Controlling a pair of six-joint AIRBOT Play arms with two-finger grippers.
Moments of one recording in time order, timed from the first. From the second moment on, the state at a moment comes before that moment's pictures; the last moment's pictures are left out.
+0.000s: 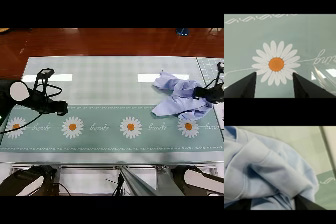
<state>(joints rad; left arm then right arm) -0.22 -1.03 0.92 1.47 -1.25 -1.64 -0.33 -1.37 1.01 -1.63 0.82 1.61</state>
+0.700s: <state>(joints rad) -0.22 -1.03 0.92 1.47 -1.25 -1.64 -0.23 -1.50 1.02 -1.50 0.87 1.55</state>
